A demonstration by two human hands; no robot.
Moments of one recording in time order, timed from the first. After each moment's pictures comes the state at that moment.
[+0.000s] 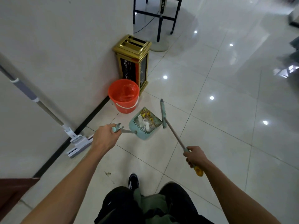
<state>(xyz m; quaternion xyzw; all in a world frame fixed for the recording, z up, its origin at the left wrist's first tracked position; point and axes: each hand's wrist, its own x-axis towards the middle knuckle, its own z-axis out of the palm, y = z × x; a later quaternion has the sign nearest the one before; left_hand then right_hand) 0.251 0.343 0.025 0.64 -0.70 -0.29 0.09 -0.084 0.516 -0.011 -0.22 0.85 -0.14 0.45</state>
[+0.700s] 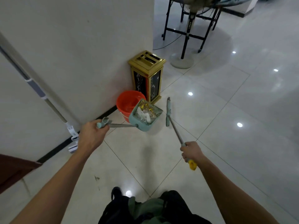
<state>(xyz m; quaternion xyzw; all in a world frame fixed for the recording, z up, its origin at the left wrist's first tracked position) 0.104 0.347 0.088 0.75 -0.56 -0.24 0.25 -0.277 0.395 0.001 -0.31 0.79 -0.18 0.49</state>
